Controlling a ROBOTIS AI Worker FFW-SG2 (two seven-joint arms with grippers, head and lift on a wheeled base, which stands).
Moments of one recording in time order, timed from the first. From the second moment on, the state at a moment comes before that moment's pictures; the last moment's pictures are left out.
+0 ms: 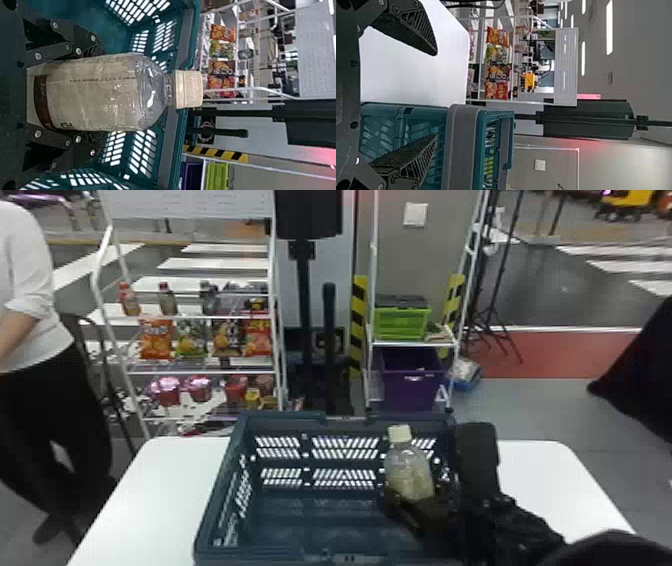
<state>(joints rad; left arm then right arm) 0.86 0.27 -0.17 -2.00 0.11 -0.38 0.36 0.04 -0.08 0.24 -2.27 -0.13 1.18 0.01</state>
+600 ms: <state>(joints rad) 0.87 0.27 -0.16 -1.97 0.12 -0.44 0.35 -0.19 0.00 0.31 -2.04 -0.13 1.44 0.00</state>
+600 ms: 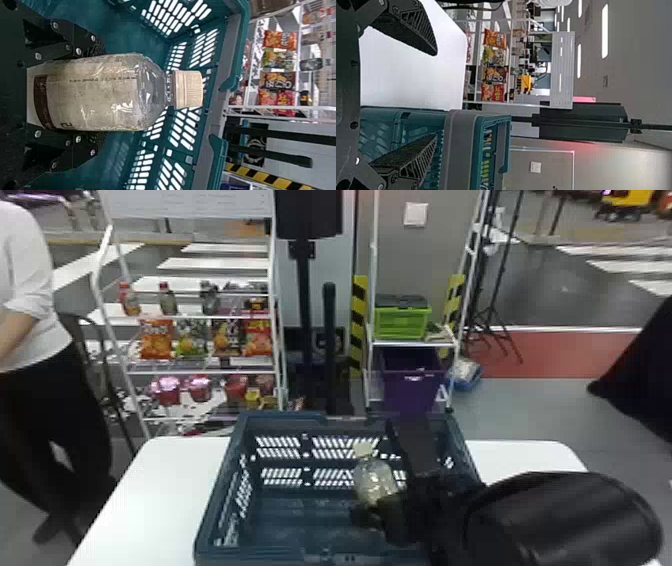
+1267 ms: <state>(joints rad) 0.87 0.27 -0.14 -1.97 0.13 -0.46 0.35 -0.31 0.00 0.34 -1.78 -0.15 1.44 0.00</state>
